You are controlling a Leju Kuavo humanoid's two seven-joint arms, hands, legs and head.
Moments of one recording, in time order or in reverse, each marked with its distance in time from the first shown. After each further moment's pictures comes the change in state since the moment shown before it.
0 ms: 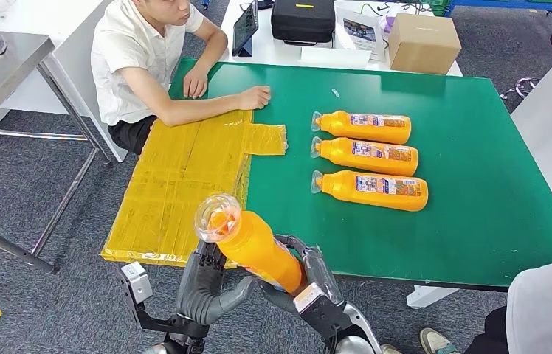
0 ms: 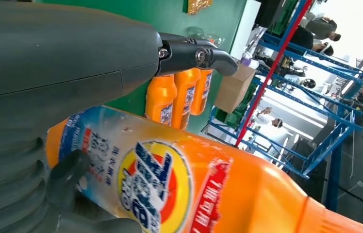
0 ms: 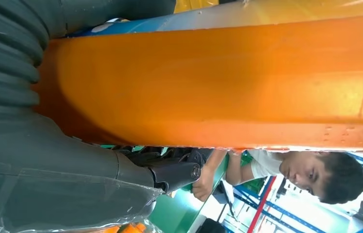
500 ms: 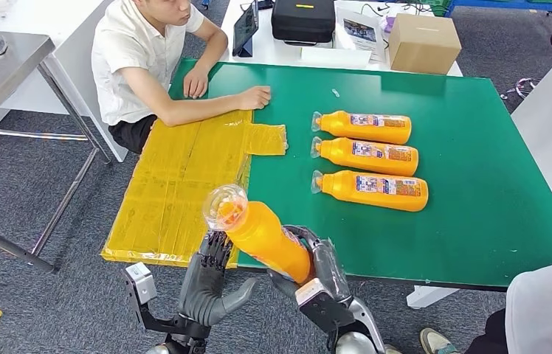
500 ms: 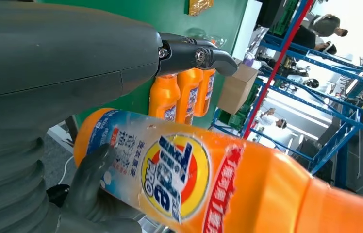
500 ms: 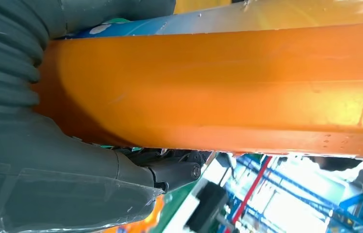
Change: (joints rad) left arm -0.005 0.004 -0.015 0.009 -0.016 0.016 0.001; right arm -0.015 0.003 -0.024 0.011 0.107 -0.130 0.014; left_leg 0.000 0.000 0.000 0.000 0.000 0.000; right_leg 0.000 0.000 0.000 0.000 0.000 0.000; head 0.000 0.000
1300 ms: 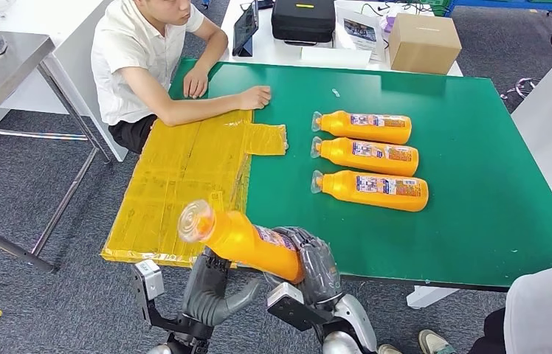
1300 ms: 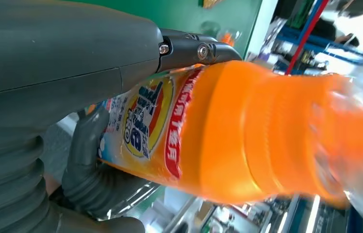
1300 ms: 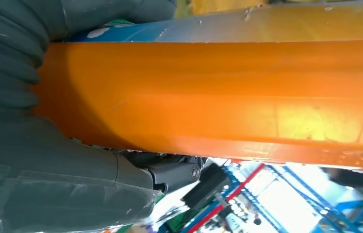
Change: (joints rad) left arm -0.010 0.003 -0.013 0.018 0.017 -0.009 0.050; right arm -0.066 0.000 0.079 0.130 0.206 -0.148 0.044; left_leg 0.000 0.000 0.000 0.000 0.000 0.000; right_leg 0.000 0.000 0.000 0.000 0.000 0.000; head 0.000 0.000
